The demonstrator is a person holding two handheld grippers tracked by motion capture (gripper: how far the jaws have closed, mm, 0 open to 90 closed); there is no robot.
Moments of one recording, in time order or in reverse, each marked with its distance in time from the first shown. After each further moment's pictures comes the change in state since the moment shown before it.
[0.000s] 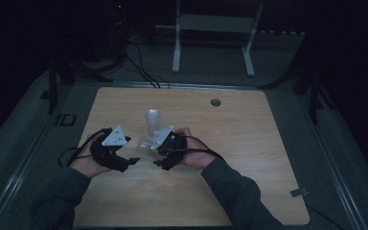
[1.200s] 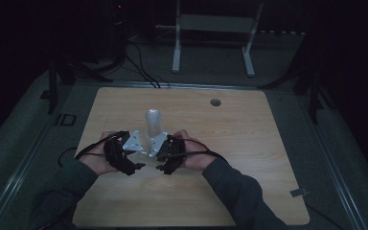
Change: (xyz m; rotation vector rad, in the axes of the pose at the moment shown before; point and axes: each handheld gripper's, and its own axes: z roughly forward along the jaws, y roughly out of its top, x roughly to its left) left arm -0.013 0.022 0.022 0.178 -0.026 0.174; right arm 0.010 0.001 0.006 0.096 0.009 -0.105
